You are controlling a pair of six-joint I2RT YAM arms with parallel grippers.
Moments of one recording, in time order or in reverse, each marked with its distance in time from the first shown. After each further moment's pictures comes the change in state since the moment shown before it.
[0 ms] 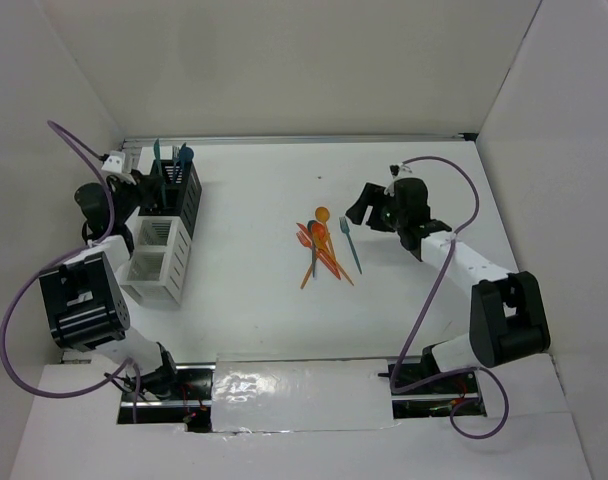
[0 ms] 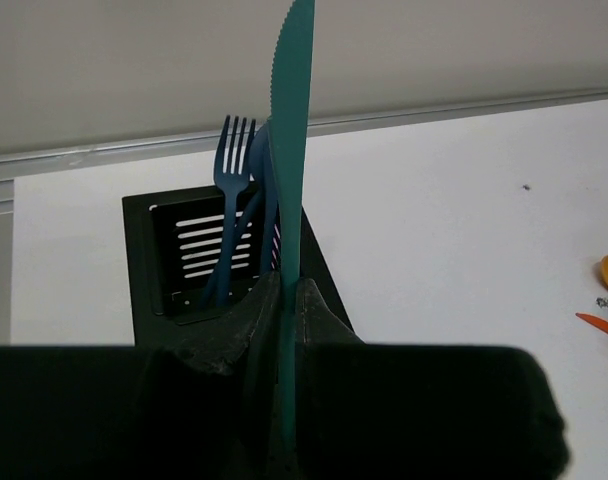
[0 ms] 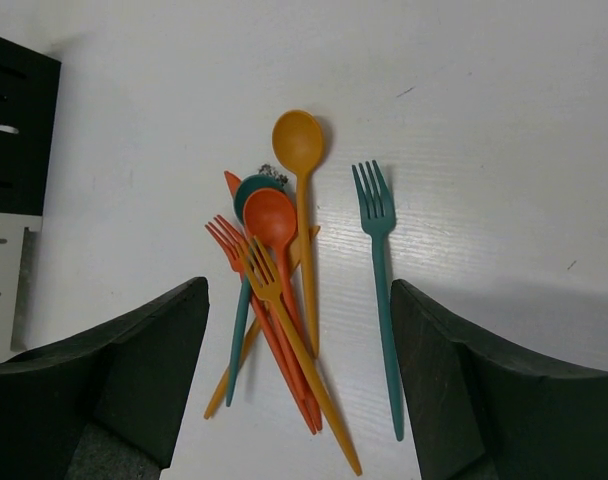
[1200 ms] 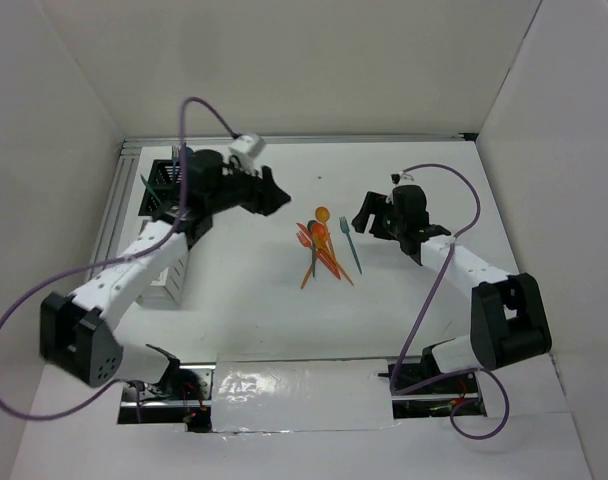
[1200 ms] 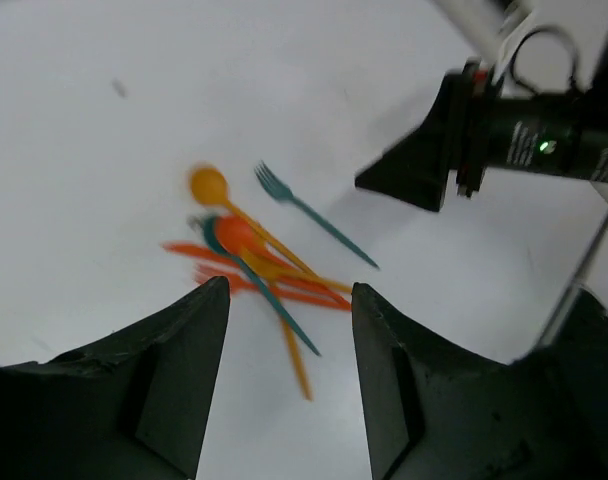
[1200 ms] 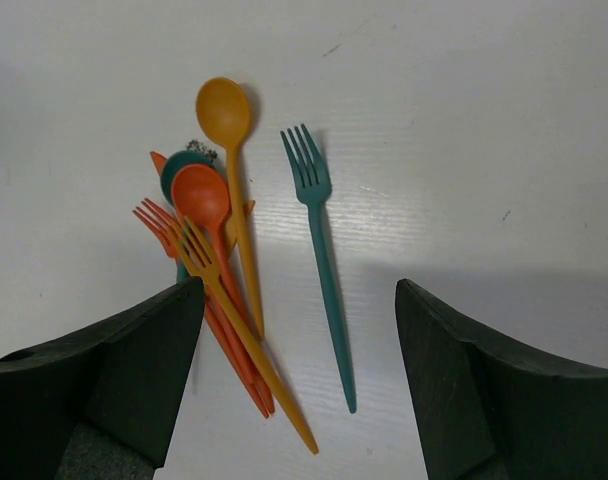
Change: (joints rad) left arm -0.775 -0.260 0.376 -0.834 -0.299 -0.080; right arm 0.013 -0.019 -0.032 -0.055 0.109 -0.033
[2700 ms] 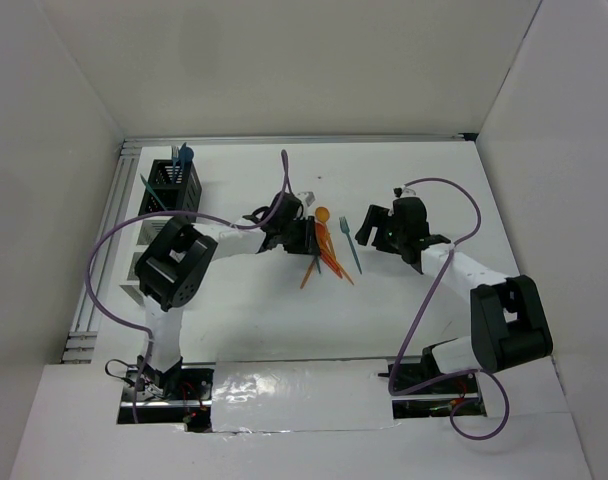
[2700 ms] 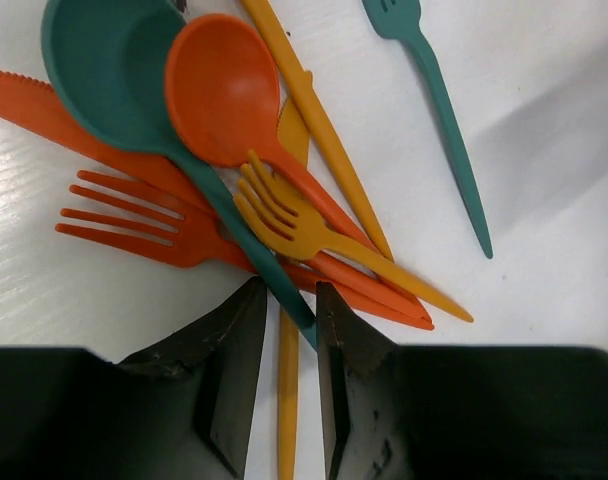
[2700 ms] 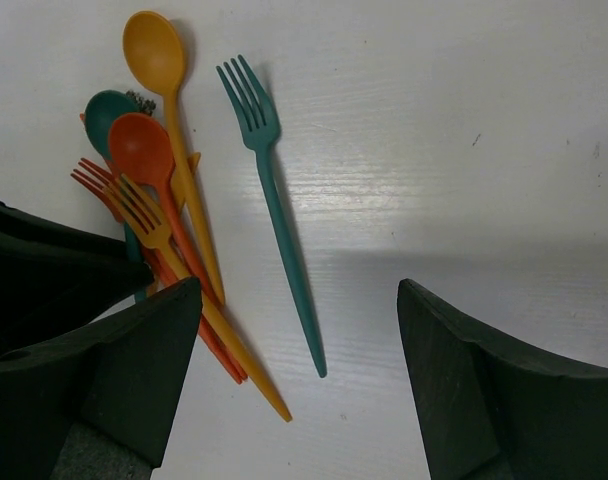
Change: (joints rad) left arm -0.229 0.697 0.042 0.069 -0.143 -0.337; right arm -0.013 -0.014 -0.098 -0.014 0.020 0.026
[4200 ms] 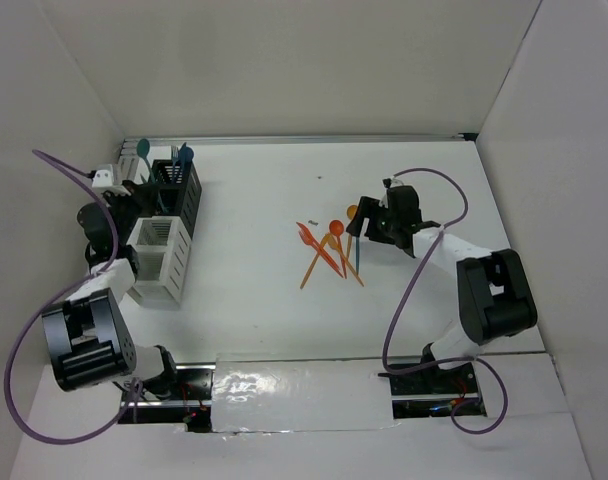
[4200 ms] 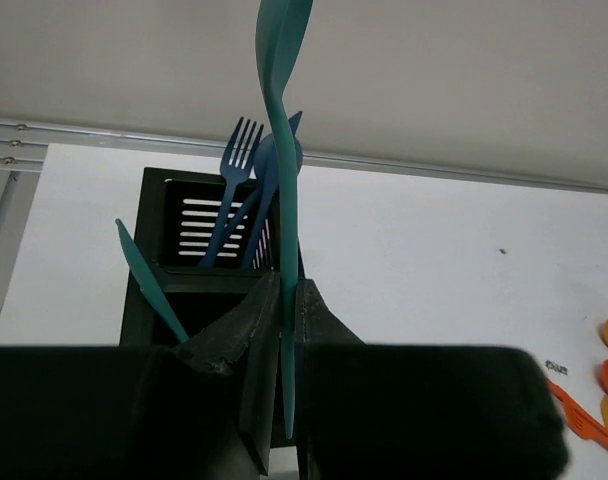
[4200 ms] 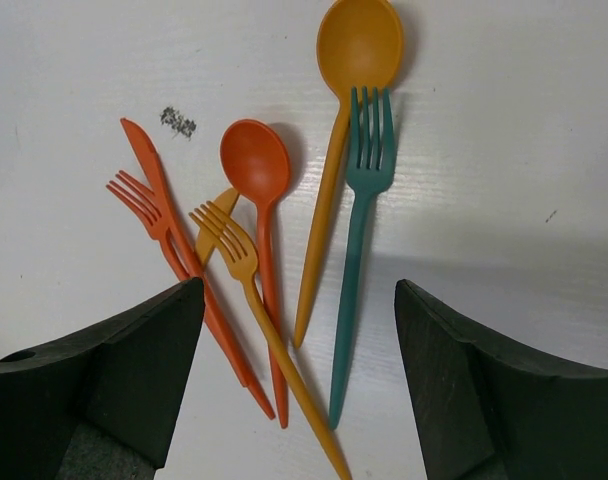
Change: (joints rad) left arm 0.977 -0.689 -0.613 0.785 0.257 0.234; right arm -0.008 0.156 0.112 0.033 -0.112 -0.027
